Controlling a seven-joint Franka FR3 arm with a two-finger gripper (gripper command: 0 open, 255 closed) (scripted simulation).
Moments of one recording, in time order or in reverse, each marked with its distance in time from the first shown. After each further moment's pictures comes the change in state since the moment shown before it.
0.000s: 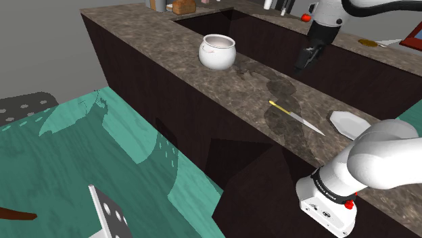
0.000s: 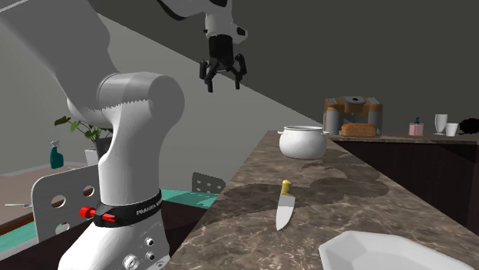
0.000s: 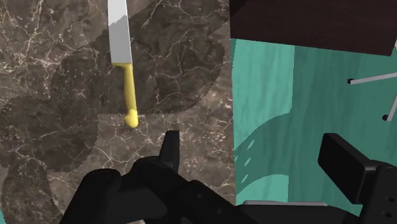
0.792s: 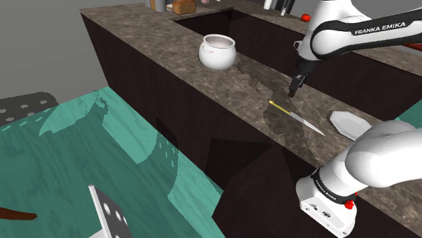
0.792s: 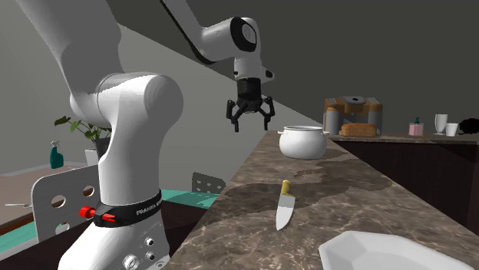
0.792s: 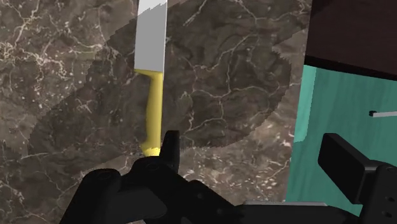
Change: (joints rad) arm -0.055 0.217 -0.197 -0.165 -0.146 0.353 -0.210
